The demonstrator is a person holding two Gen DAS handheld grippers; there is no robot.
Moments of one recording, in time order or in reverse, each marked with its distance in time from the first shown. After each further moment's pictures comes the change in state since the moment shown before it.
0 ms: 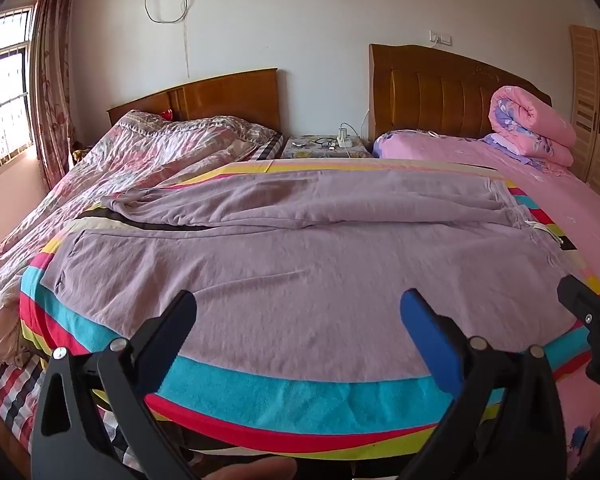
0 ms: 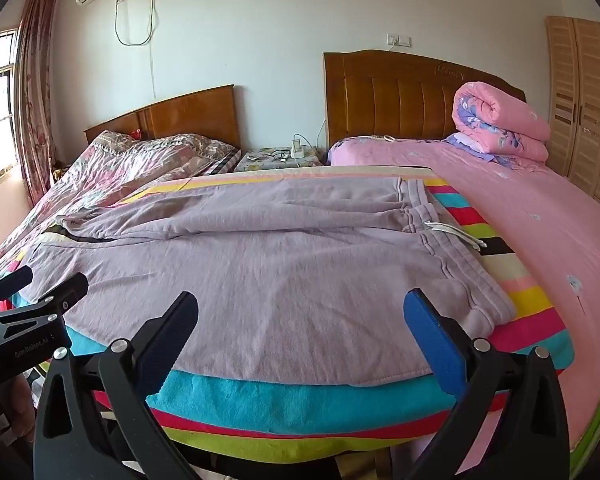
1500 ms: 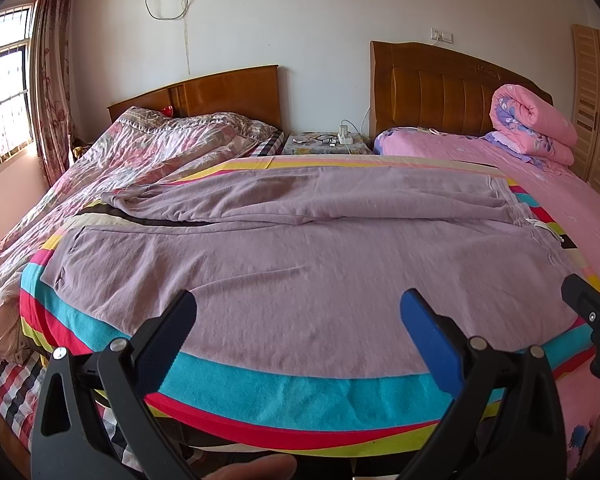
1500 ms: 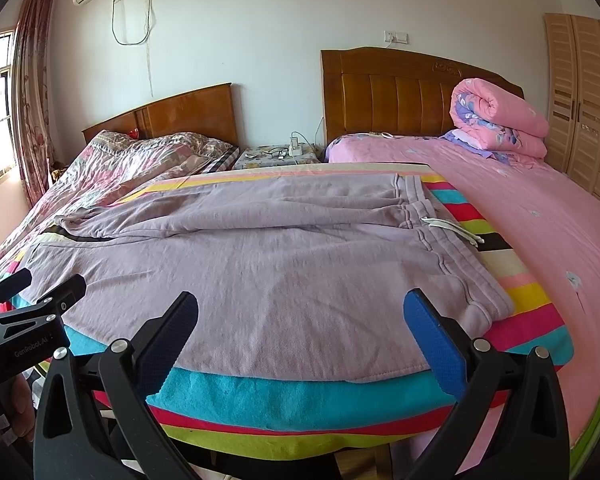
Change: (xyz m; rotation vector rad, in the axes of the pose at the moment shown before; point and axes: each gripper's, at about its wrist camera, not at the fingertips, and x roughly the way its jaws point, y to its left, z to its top) left arm 0.002 0.003 -0.002 -0.003 0.013 0.000; right arm -0.001 -0.002 -0.003 0.010 0.006 -0.012
